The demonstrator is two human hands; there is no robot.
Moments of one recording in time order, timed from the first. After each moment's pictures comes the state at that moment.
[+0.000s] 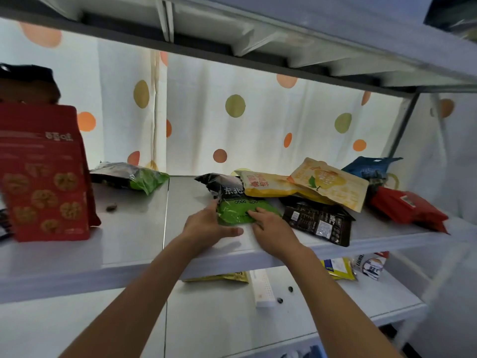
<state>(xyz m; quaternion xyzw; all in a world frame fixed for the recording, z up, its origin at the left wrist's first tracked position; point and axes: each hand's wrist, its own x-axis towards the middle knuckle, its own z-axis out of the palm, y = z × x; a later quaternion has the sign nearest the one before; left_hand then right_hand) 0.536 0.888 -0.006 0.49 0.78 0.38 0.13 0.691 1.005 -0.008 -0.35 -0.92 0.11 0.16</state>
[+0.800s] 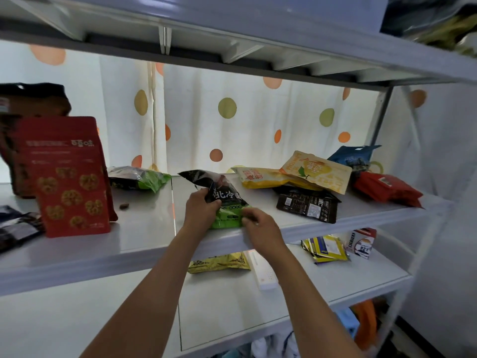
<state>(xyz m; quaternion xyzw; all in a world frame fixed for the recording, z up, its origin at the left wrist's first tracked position) 0.542 0.868 0.004 0.40 0.72 0.57 0.06 0.700 0.912 -0.012 -0.38 -0.78 0.37 0.34</state>
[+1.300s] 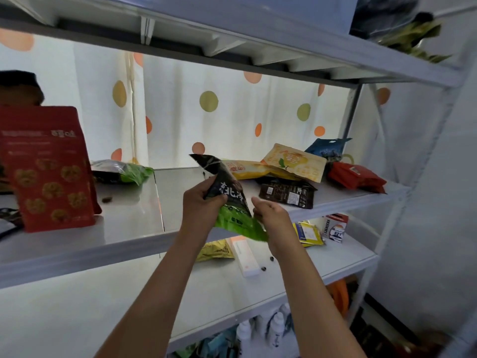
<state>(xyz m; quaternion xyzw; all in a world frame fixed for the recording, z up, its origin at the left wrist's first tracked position) 0.615 0.811 0.025 0.40 0.50 0.74 0.19 0.746 0.890 0.008 -0.43 -0.53 0.60 0.43</state>
